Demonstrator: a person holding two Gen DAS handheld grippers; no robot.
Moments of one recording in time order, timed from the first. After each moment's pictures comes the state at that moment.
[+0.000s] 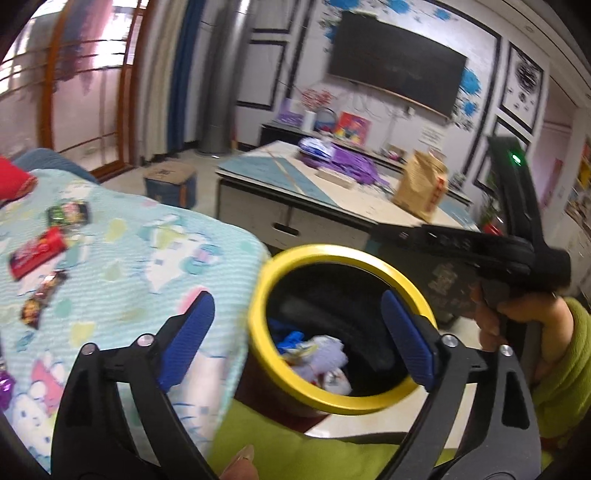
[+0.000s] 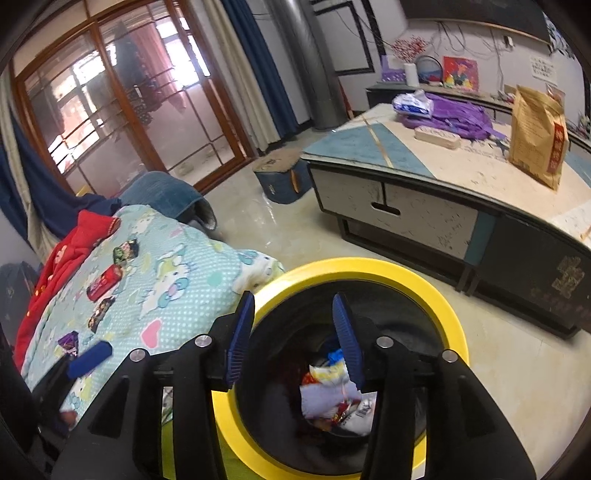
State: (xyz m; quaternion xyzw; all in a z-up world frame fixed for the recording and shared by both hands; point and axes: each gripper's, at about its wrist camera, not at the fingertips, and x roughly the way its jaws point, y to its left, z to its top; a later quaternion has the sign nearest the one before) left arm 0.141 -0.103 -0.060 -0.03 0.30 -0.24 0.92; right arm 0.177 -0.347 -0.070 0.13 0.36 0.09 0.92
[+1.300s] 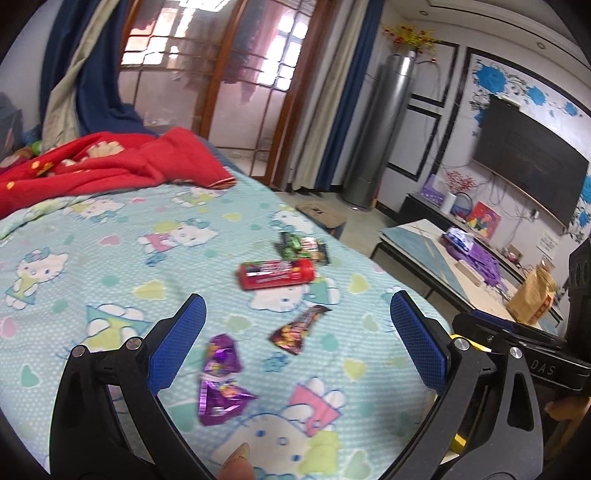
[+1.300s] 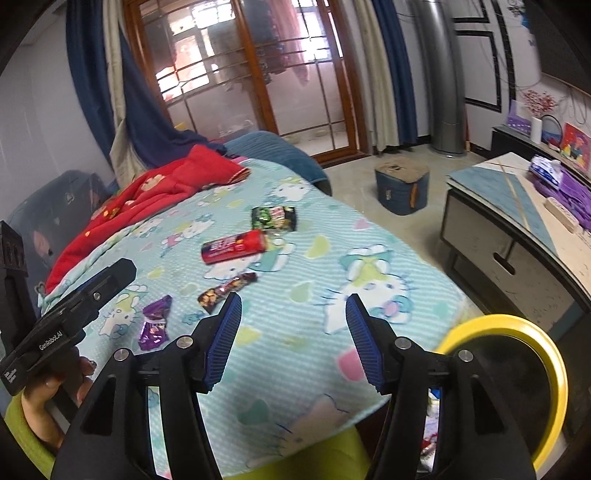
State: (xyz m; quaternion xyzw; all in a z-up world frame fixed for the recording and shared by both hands) left arm 0.123 0.096 -0.021 -0.15 0.25 0.03 0.96; right arm 0.192 -0.141 -0.038 0.02 0.35 0.28 0.89
